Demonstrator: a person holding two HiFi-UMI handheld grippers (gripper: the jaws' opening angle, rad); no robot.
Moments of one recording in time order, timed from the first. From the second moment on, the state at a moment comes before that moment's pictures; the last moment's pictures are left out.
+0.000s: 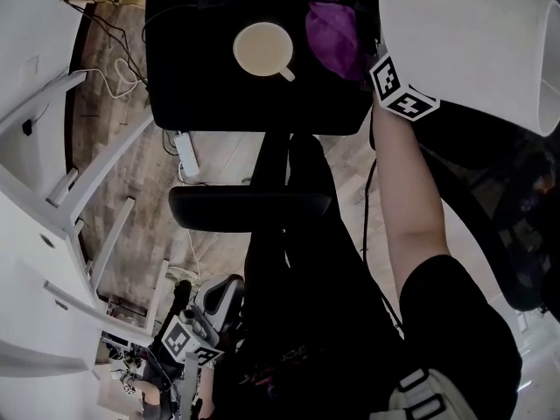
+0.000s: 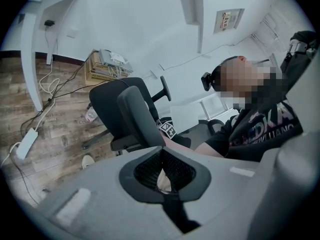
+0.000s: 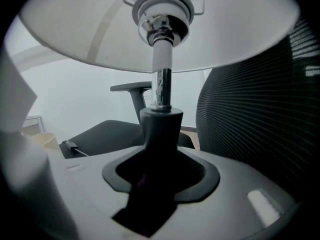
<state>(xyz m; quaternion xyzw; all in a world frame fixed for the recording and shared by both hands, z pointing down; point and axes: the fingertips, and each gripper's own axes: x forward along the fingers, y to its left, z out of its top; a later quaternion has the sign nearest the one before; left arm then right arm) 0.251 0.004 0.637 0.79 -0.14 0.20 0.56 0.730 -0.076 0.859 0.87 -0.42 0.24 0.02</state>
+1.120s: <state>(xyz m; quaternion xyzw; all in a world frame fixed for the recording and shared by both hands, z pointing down) 0.110 0.059 0.535 0.85 -0.25 -0.02 0.47 0.551 0.006 0.782 0.77 -0.51 0.35 0.13</state>
